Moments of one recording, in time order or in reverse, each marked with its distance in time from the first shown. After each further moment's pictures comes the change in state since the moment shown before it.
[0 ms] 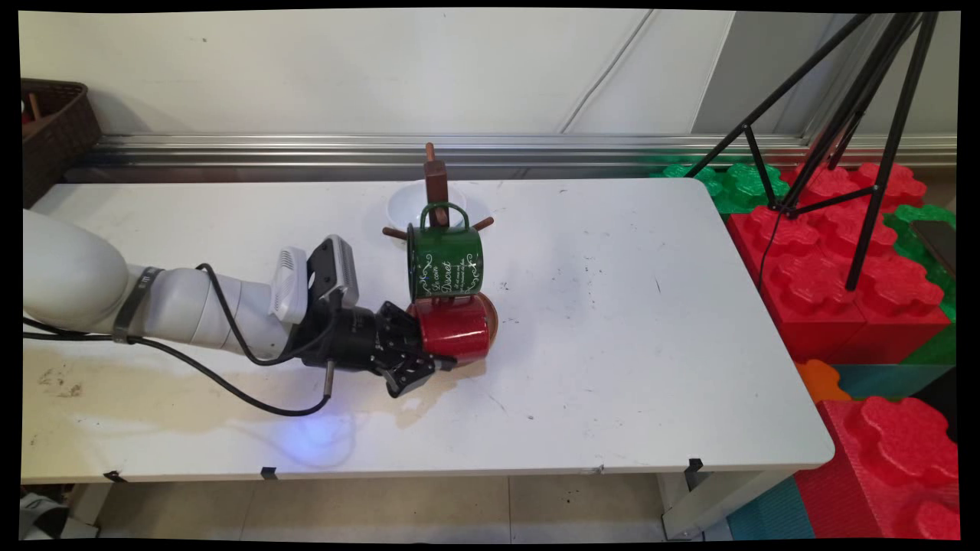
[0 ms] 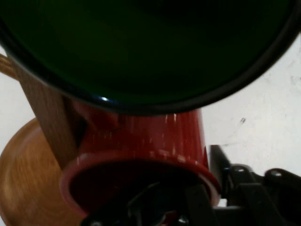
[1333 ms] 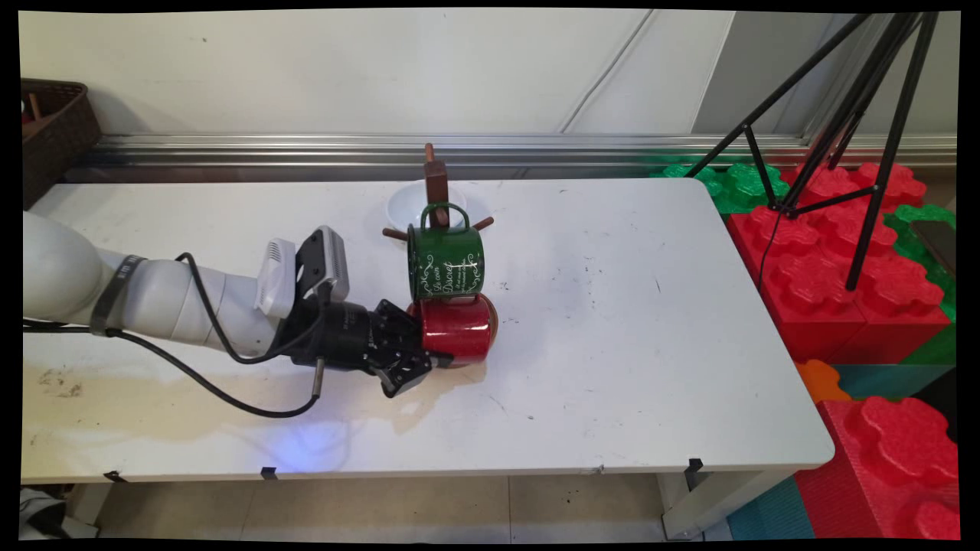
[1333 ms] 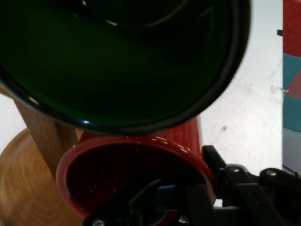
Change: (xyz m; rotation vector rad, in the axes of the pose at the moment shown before) arm 0.015 0.011 -0.017 -0.013 0.000 -0.007
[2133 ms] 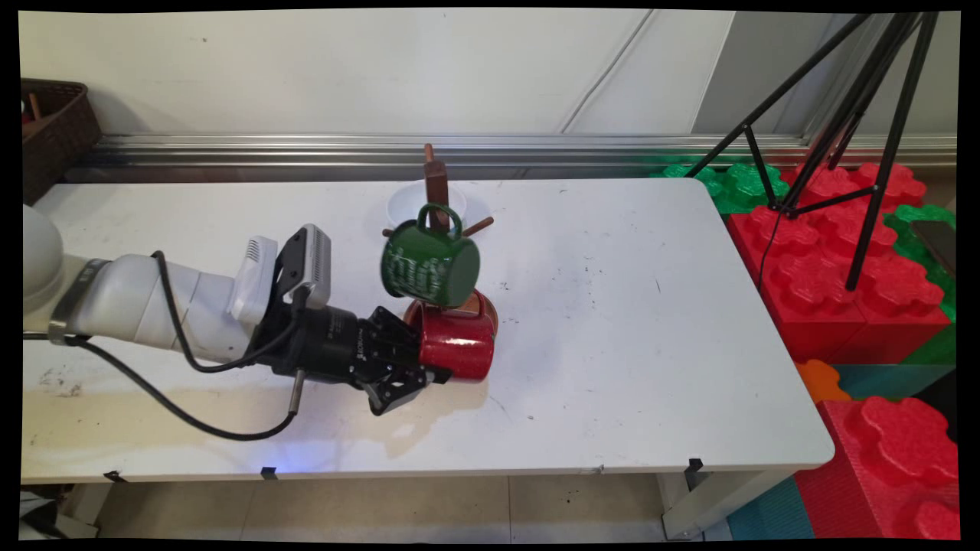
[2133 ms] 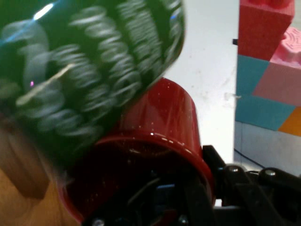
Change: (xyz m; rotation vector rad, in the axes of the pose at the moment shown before) arm 0.016 0.022 -0.023 -0.062 0.005 0.029
